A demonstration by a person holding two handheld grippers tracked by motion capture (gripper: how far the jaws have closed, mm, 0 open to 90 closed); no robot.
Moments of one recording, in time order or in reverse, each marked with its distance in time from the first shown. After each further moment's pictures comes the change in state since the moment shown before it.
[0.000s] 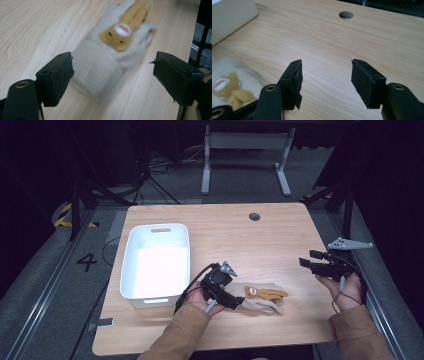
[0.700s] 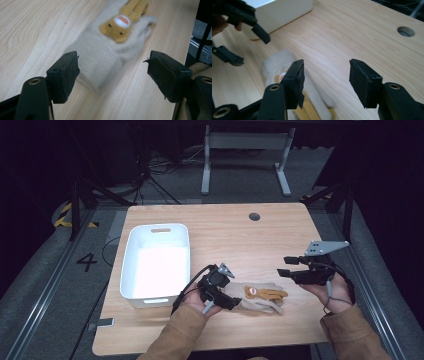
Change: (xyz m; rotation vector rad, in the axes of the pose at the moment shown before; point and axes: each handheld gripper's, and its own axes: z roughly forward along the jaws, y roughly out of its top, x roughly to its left) left arm -0.001 -0.004 -0.005 0.035 0.002 0.002; right arm 0.065 0.028 0.005 0.044 0.252 -0.224
